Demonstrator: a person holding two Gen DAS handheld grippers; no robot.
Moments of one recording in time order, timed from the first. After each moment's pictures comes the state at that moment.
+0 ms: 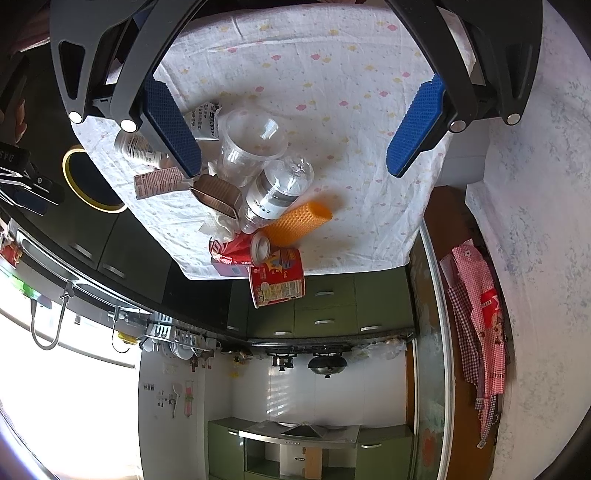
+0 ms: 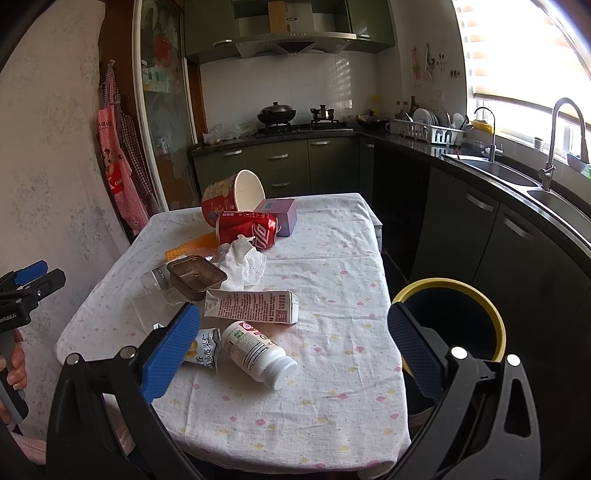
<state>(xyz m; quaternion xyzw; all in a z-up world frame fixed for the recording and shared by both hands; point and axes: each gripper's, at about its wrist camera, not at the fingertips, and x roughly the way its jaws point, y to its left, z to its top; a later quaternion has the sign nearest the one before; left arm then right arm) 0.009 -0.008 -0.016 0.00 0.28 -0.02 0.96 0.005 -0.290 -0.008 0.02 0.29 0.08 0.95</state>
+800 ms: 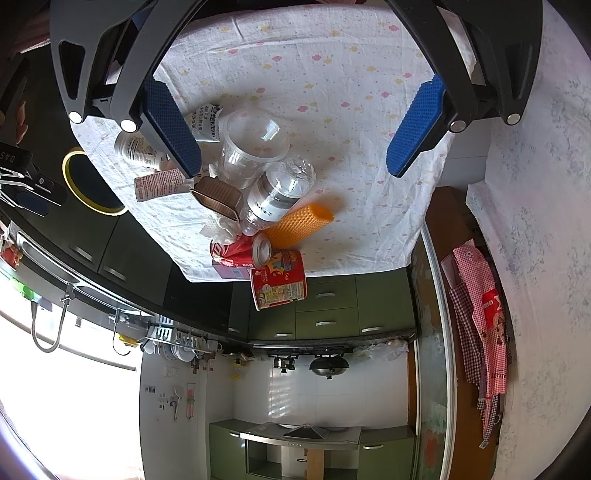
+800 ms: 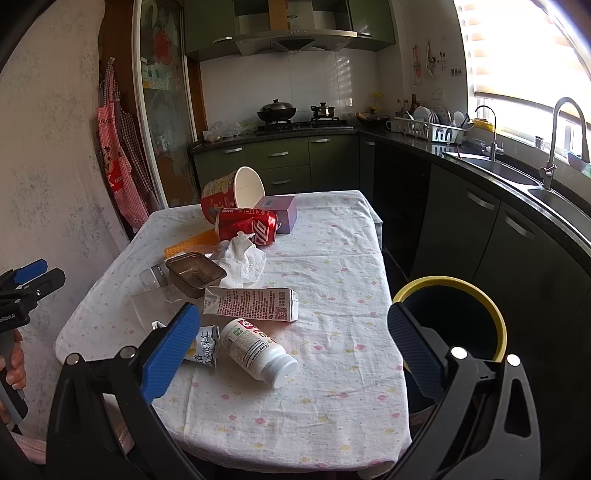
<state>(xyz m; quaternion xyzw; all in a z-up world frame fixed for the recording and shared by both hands) 0.010 -0.009 -0.017 0.00 0.28 -0.02 0.96 0.006 -0.289 -0.010 0.02 0.29 0.08 0.95</state>
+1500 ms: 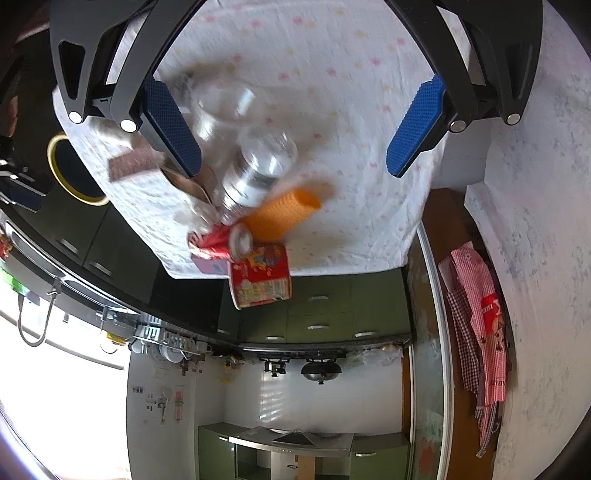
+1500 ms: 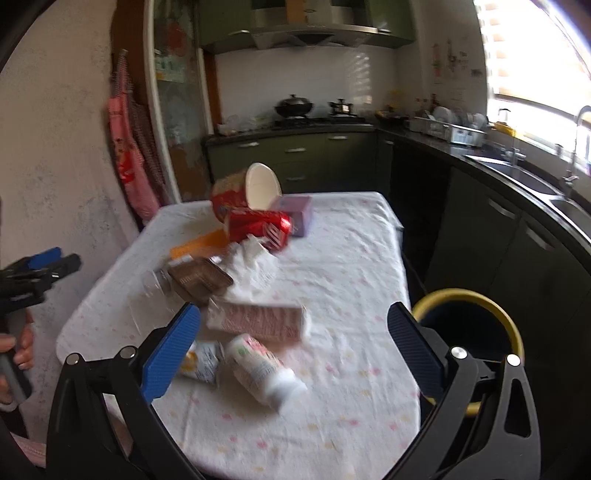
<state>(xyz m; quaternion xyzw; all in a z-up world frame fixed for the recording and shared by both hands) 0.067 0.010 -0.023 -0.01 0.29 -0.01 0.96 0.053 -0.281 -0.006 0.02 0.30 0.15 0.94</state>
